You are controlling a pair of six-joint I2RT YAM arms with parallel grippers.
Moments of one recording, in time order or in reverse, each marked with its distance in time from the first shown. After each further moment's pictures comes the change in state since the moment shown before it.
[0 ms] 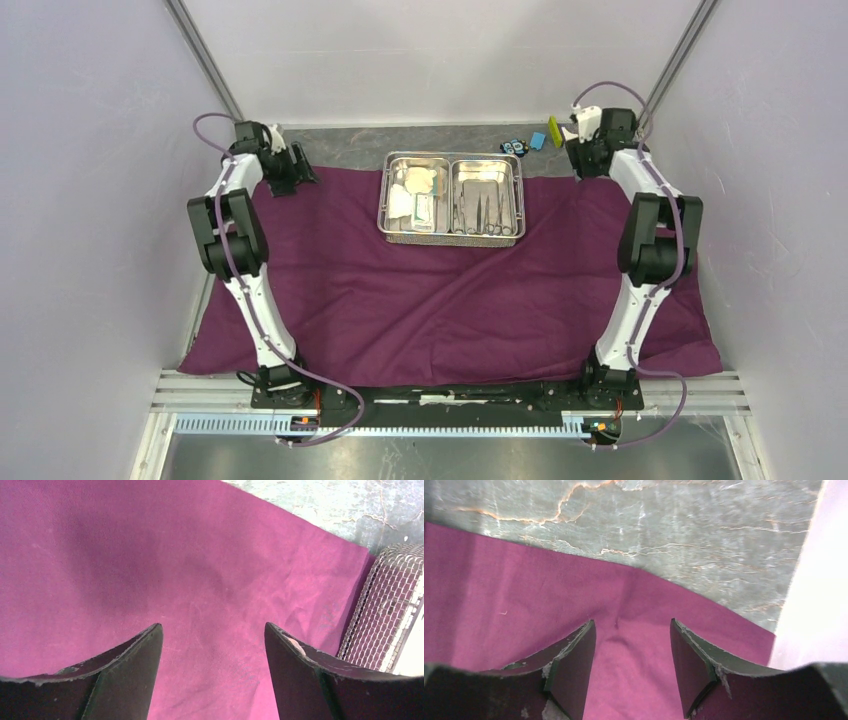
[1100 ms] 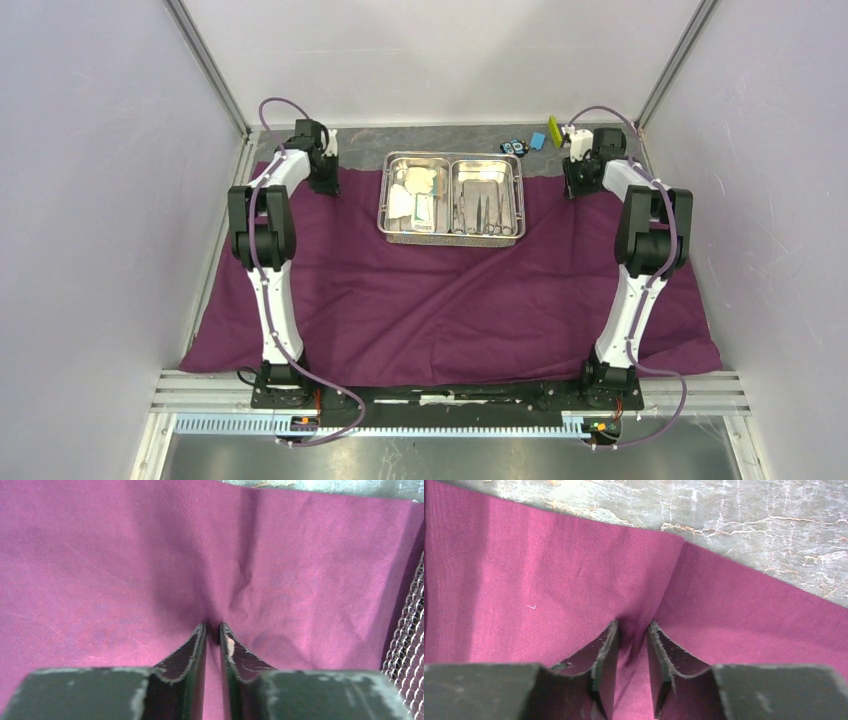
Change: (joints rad) left arm -0.244 0.065 0.050 -0.048 -0.282 0.191; right arm -0.014 0.064 -0.086 0.035 -0.157 0.085
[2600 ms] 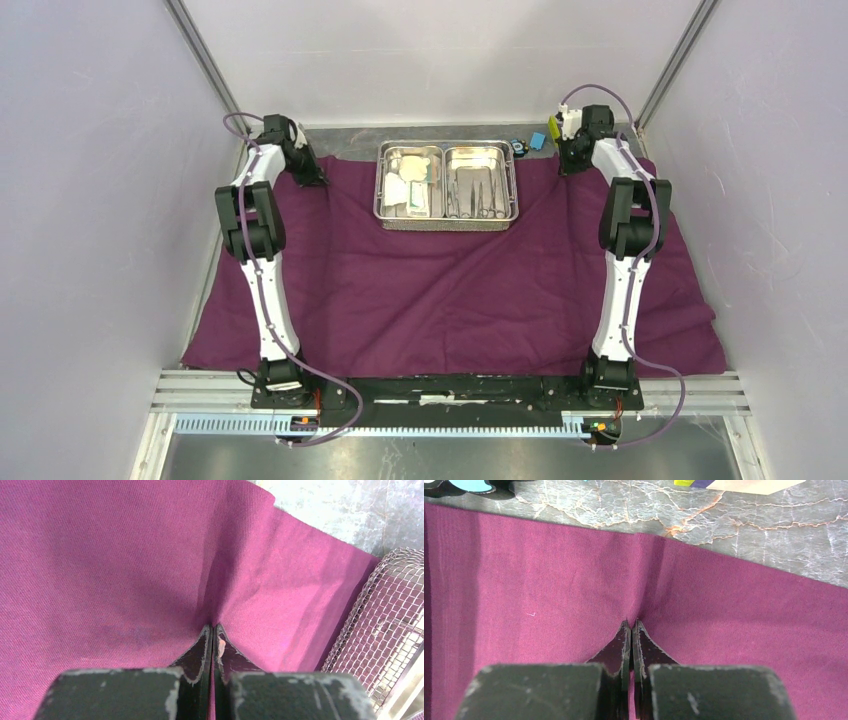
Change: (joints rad) left arm 0.163 0.158 0.227 -0.065 0.224 -0.304; right arm 0.034 0.263 0.455 -0.179 0.038 0.074
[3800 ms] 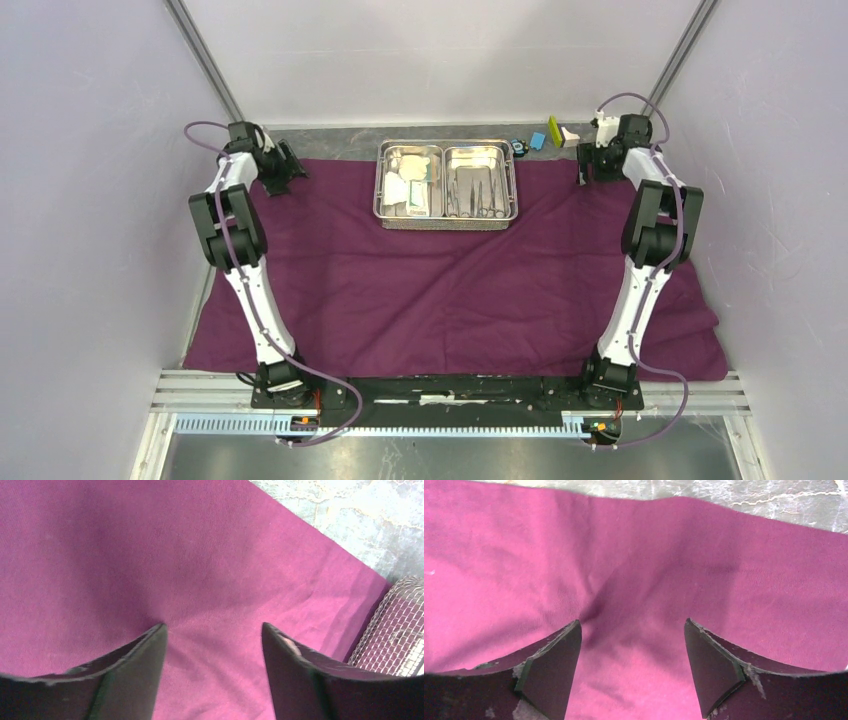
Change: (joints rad) left arm 0.130 -0.080 -0.118 0.108 -0.004 -0.011; right arm -0.133 -0.116 -0.184 0.084 -0.014 -0.037
